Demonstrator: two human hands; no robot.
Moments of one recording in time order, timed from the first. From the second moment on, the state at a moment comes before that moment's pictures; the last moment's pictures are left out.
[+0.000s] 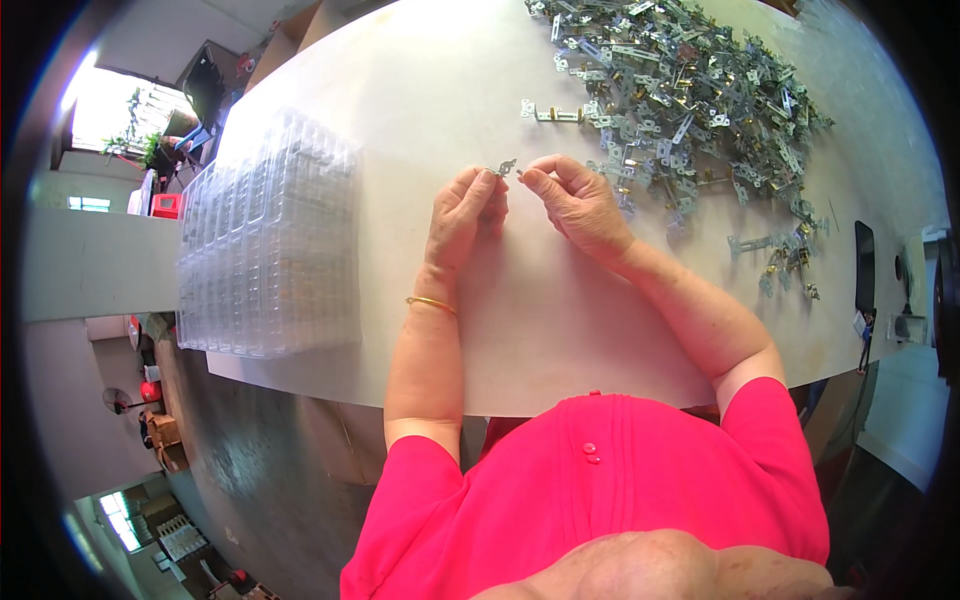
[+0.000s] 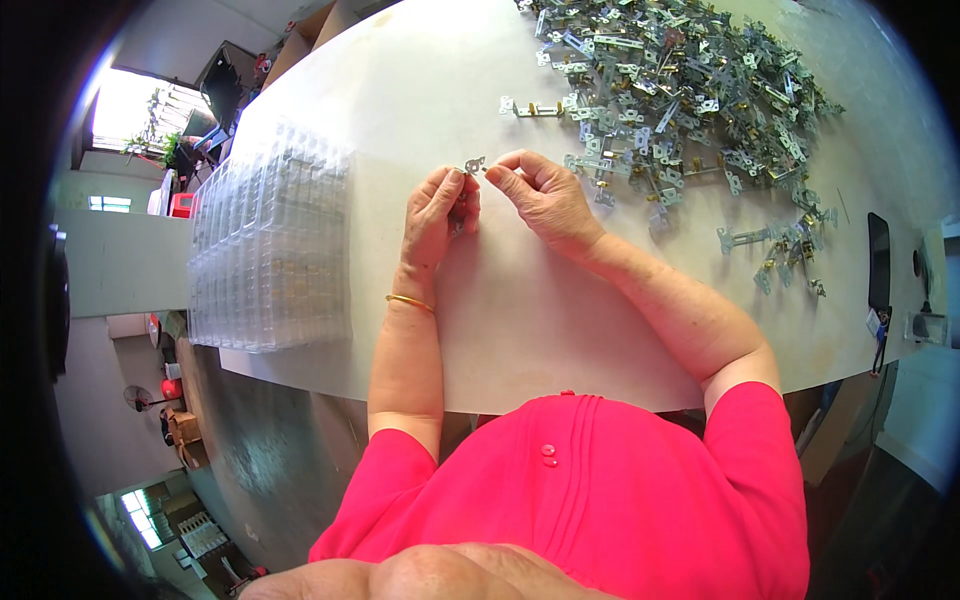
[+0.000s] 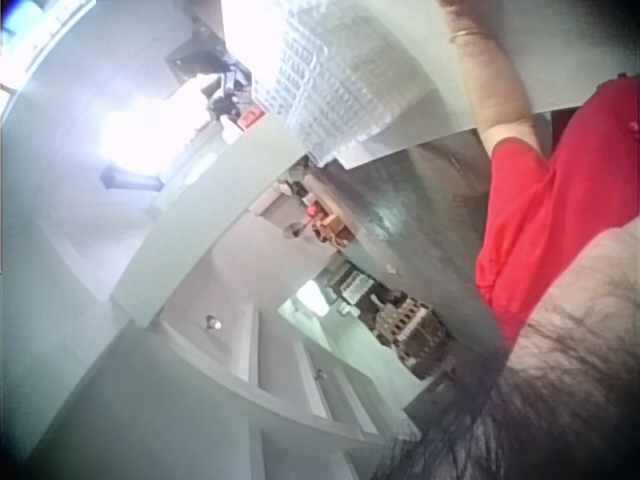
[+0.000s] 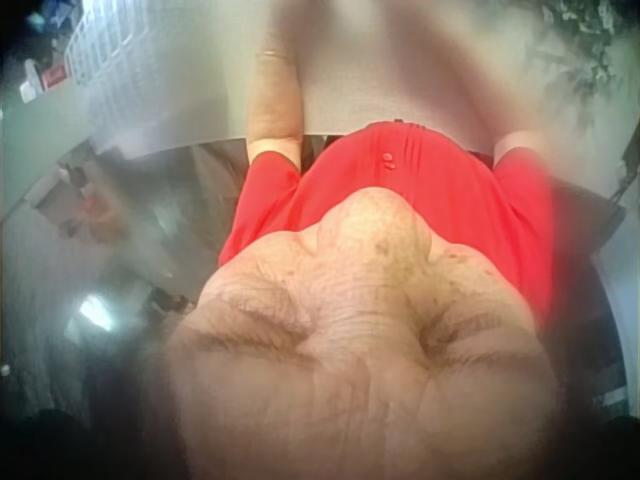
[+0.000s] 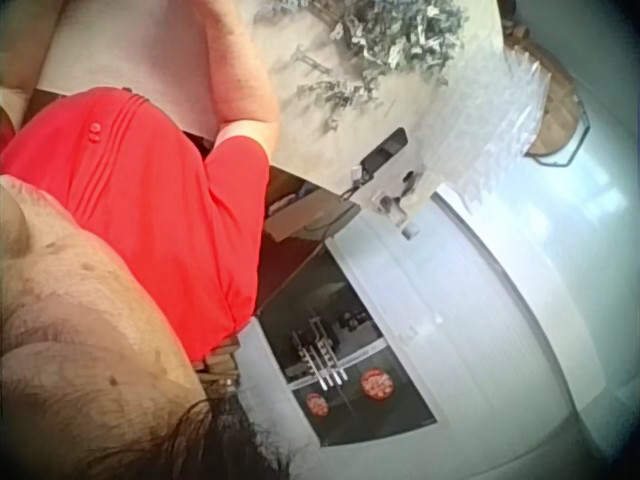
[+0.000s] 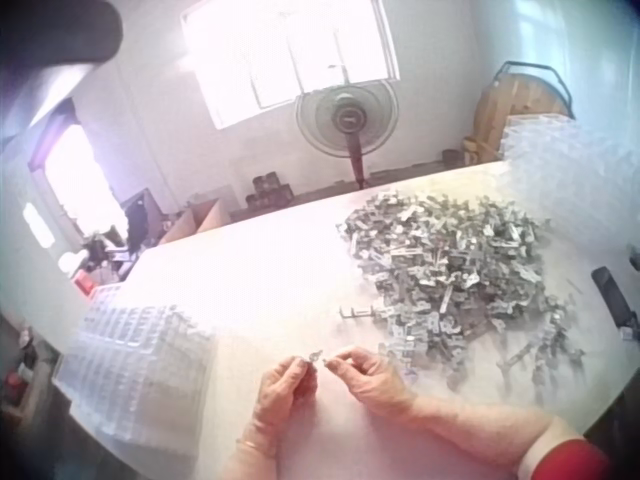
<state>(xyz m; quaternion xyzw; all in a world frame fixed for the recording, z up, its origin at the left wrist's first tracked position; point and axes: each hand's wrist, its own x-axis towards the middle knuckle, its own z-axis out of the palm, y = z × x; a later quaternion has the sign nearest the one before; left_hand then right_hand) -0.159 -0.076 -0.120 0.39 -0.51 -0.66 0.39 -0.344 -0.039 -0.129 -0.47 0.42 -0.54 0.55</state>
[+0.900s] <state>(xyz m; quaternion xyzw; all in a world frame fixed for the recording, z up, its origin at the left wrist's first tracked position) -0.162 -0.076 -0.132 0.41 -0.73 -0.40 0.36 -0.339 -0.030 -0.124 -0.54 0.48 -0.51 0.46</state>
